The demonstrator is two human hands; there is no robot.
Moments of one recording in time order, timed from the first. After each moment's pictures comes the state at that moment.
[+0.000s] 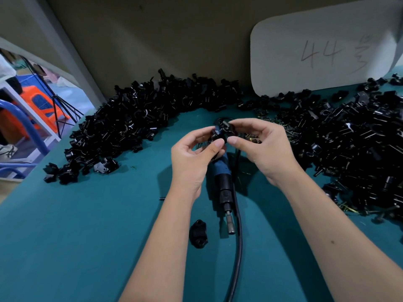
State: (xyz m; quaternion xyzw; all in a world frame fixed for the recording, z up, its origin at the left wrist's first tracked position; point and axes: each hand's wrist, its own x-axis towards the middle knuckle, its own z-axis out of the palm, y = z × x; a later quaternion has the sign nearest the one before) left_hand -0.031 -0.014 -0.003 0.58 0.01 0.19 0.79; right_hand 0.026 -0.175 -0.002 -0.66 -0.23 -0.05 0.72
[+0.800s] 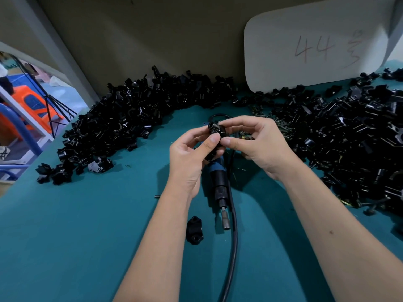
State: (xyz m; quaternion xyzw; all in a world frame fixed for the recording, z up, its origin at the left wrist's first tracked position) left_hand -0.036 -0.022 0.001 0.53 0.01 0.16 0.83; right_hand 0.020 -0.183 0.011 -0.68 -0.25 0.01 0.68
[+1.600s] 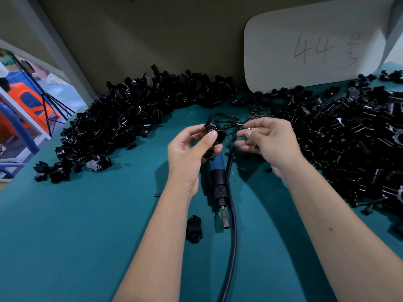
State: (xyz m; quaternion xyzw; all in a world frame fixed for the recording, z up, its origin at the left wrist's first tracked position) left_hand -0.033 -0.019 -0.002 0.54 0.03 0.18 0.82; right_hand 0.031 -0.191 0.002 -0.68 -0.03 0.02 0.74
